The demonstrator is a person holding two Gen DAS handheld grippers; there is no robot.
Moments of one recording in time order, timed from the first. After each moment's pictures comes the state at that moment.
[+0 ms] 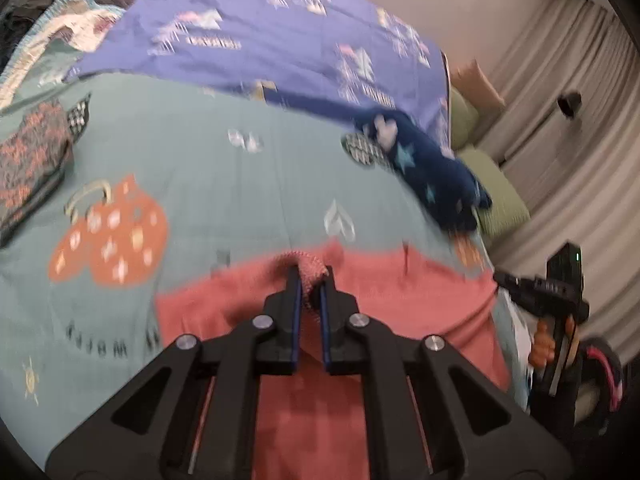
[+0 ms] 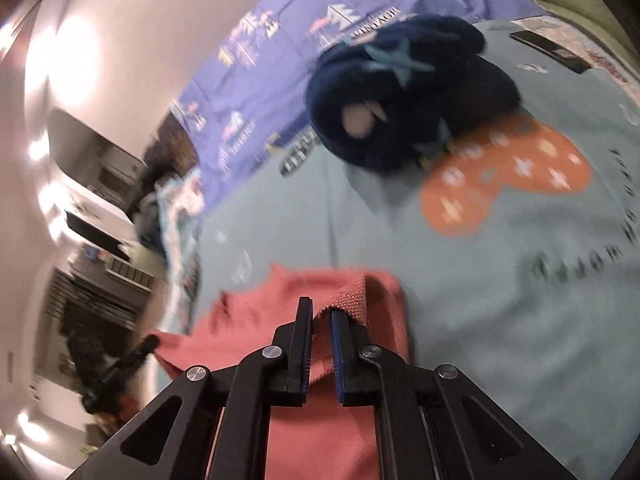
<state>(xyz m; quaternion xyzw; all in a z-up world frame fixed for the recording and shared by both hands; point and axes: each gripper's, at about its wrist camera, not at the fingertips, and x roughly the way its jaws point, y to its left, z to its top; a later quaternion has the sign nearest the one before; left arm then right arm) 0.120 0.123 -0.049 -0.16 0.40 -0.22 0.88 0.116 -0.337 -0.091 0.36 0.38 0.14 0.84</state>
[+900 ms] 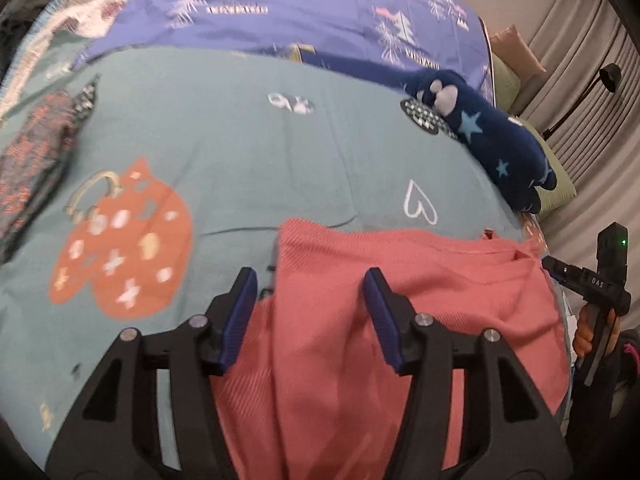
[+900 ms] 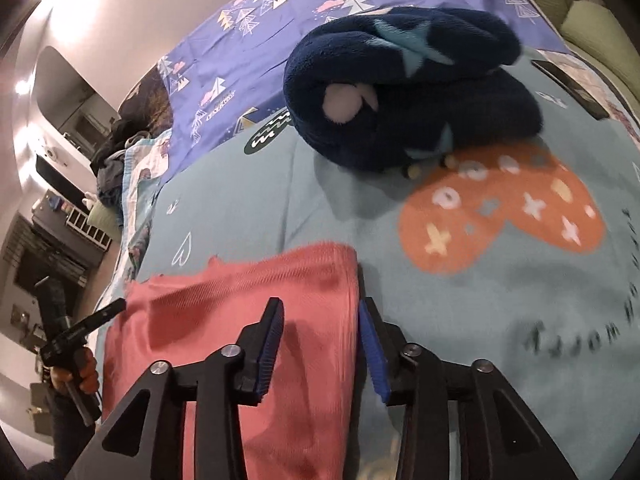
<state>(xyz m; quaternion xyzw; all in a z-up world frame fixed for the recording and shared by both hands) 0.172 0.114 -0.110 -0.10 0.47 -0.18 0.86 0.151 -0.324 -0.120 0.24 0.43 0.13 0.86</state>
